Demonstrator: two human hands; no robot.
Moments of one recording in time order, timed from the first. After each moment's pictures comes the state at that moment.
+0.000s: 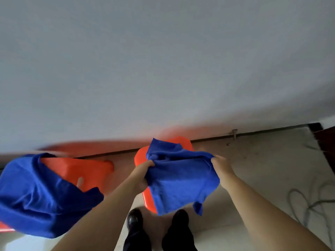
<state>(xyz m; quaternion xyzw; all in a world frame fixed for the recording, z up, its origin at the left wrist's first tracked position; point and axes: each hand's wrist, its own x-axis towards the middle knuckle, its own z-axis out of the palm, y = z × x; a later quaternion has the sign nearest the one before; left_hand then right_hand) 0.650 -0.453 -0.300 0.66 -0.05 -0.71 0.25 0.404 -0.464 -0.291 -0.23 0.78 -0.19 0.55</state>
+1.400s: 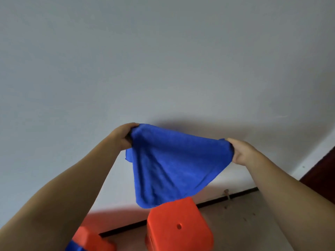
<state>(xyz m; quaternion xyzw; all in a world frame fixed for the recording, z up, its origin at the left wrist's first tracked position) 0.763 -0.545 0.055 0.52 -0.30 -0.69 0.41 0.406 -0.472 0.023 -0.23 0.64 -0.47 0.56</state>
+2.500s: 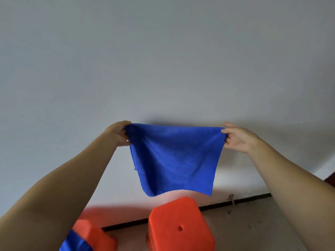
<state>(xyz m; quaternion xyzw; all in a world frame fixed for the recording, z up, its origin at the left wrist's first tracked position) 0.790 -0.551 0.052 0.57 -0.21 -0.66 0.44 0.413 -0.512 0.053 -0.28 0.56 -0.48 0.61</state>
